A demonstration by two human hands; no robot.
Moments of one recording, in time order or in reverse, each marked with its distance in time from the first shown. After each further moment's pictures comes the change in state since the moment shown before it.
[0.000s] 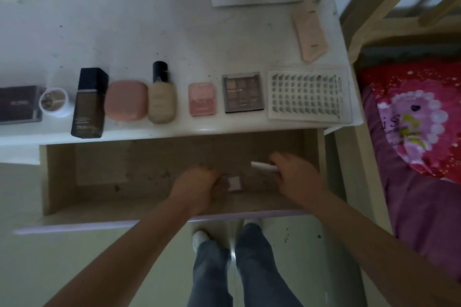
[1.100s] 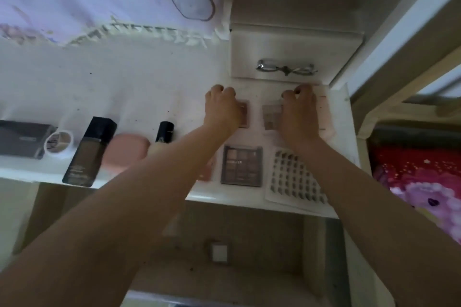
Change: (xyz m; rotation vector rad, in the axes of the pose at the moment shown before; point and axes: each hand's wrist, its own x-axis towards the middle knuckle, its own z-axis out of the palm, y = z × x) left_hand 0.172 0.016 -0.170 -0.391 0.631 -0.320; right_hand 0.194 0.011 -0.128 0.017 0.461 0.107
